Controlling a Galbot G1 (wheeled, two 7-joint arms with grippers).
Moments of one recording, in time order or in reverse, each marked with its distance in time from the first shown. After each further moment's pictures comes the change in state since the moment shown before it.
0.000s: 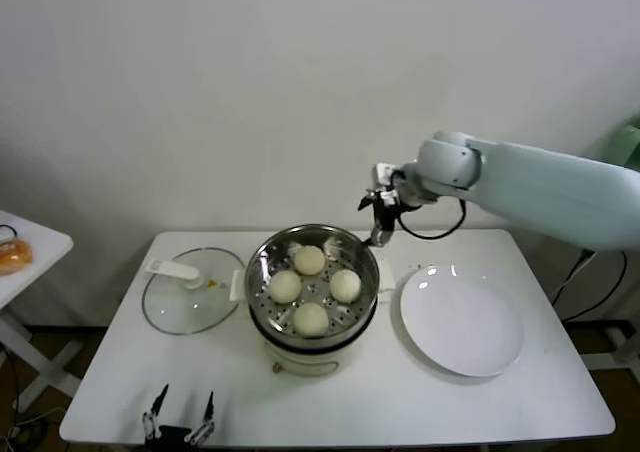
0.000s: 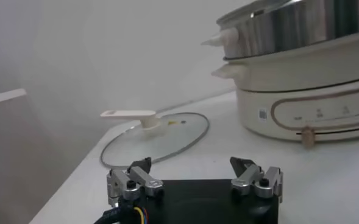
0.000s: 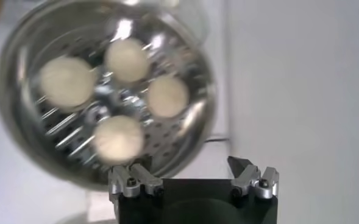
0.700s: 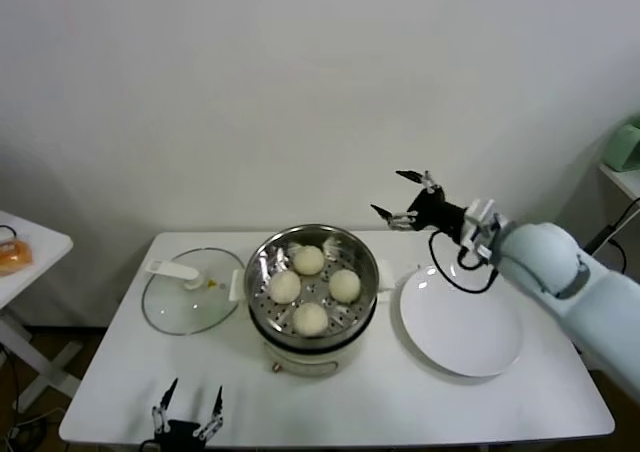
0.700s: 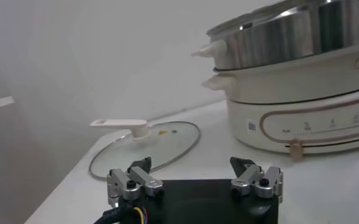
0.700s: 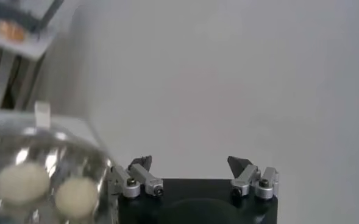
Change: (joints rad) left arm -0.009 -0.003 0.028 -0.008 0.007 -0.007 0.002; right arm -1.123 -0.264 1.177 0.396 -0.053 0.213 0.502
